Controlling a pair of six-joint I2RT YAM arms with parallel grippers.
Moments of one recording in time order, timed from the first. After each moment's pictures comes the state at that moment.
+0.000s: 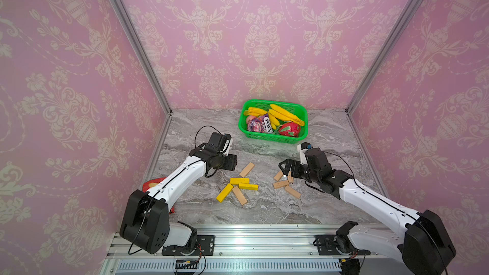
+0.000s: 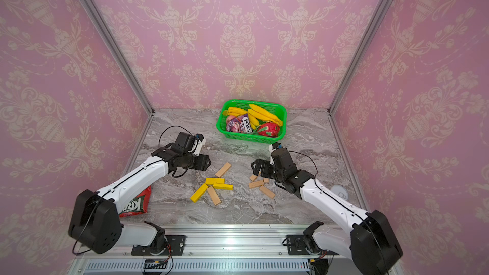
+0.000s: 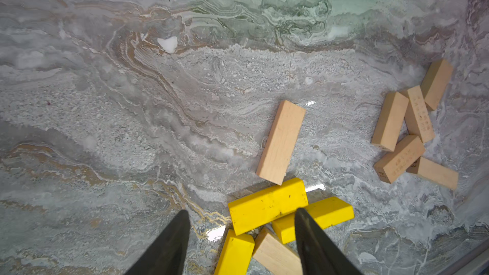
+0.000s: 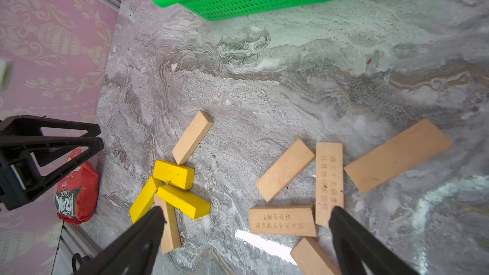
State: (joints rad) left arm -0.41 1.42 0.99 -0.62 0.12 -0.20; right arm 0.58 1.14 0.66 -0.22 -0.12 0.67
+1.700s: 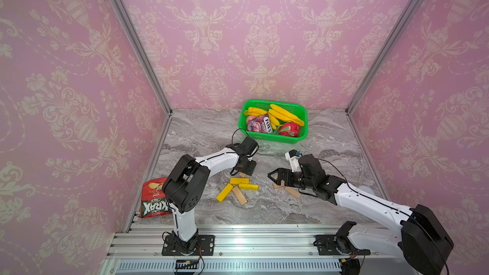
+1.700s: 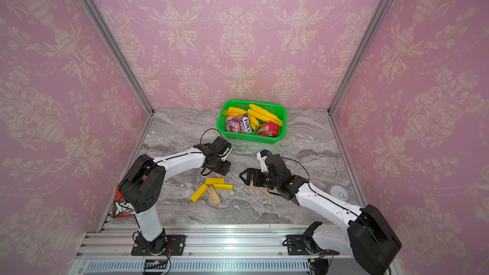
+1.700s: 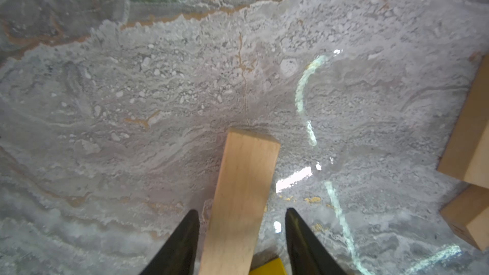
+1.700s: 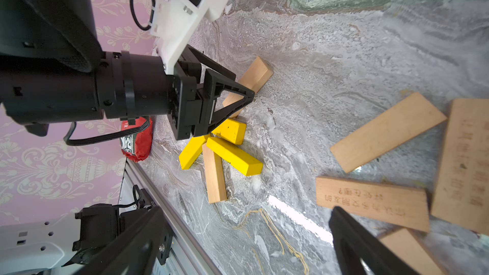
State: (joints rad) left arm -0.61 1.85 1.19 -0.58 0.00 -0.20; right arm 0.69 1.18 0.60 -0.07 -0.31 0.74
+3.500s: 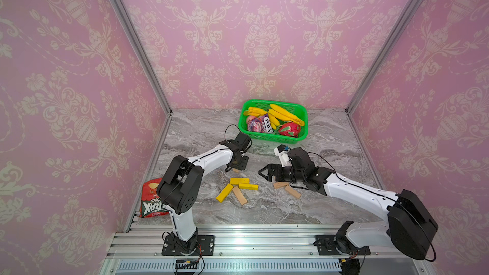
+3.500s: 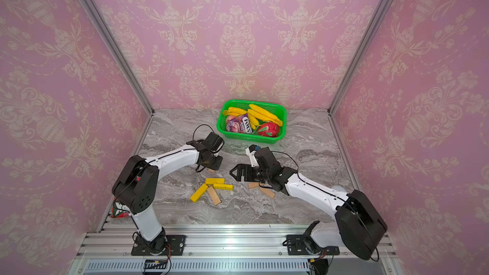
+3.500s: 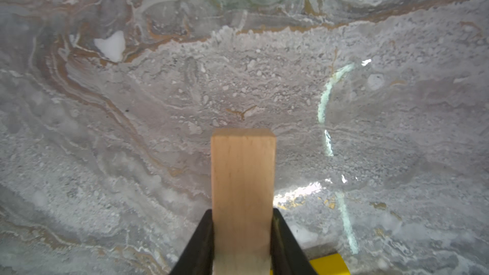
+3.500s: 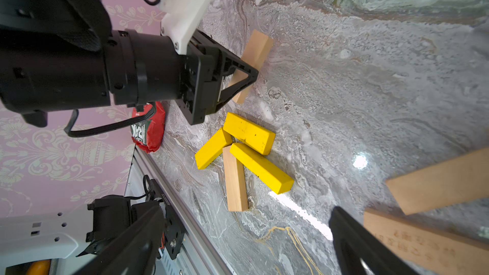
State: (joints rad) left arm -0.50 1.78 1.19 -0.64 -0.11 -0.22; right arm 0.74 1.35 0.77 -0.09 -0.35 0.71
